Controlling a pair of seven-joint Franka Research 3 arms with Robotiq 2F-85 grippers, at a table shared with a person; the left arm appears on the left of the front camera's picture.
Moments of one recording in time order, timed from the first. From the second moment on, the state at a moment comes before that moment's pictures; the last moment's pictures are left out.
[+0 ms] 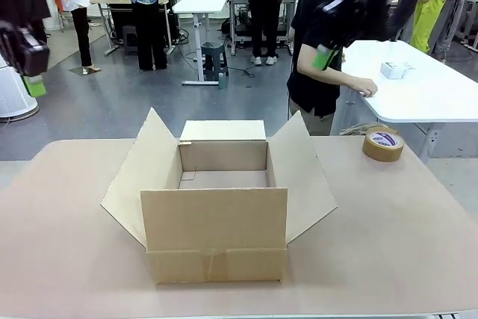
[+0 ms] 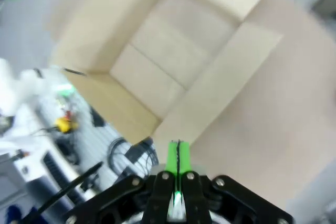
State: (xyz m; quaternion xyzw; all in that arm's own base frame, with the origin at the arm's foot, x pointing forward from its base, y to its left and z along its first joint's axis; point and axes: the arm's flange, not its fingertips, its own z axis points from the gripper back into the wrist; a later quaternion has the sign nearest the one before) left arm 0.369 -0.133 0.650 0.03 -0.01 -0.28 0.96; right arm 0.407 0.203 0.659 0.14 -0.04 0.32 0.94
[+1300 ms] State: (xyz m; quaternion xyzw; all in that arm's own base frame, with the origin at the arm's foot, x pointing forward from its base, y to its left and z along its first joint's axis) left arm 0.382 -0.195 0.626 -0.03 -0.07 -0.06 1.00; right arm 0.408 0.280 0.583 0.07 0.05 0.16 0.98
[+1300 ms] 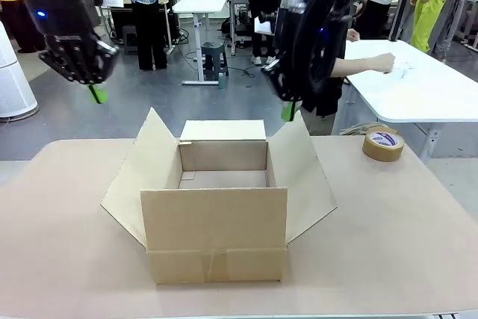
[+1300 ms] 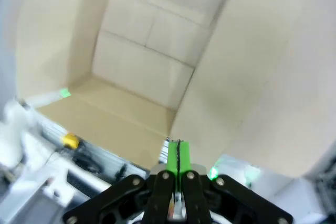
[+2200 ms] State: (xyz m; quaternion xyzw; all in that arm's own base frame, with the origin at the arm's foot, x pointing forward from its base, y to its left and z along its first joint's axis) left arm 0.404 -0.245 0.512 -0.03 -0.02 0.01 1.00; right arm 0.417 0.293 0.498 -0.03 -0.04 0.04 1.00
